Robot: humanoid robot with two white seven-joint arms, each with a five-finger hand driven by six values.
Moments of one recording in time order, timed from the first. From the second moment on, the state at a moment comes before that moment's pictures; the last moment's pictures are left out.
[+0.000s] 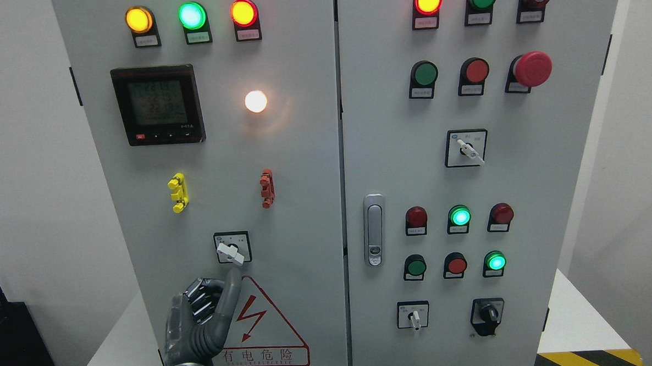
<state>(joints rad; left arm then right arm) -0.20 -0.10 -0.05 -1.97 -0.05 0.32 0.25 0.05 0.13 -0.23 -0.12 0.16 0.07 -0.13</state>
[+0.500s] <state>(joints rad) 0.14 -0.07 0.05 -1.79 0.00 -0.31 -0.15 0.05 0.13 -0.23 -0.12 0.16 0.07 -0.13</state>
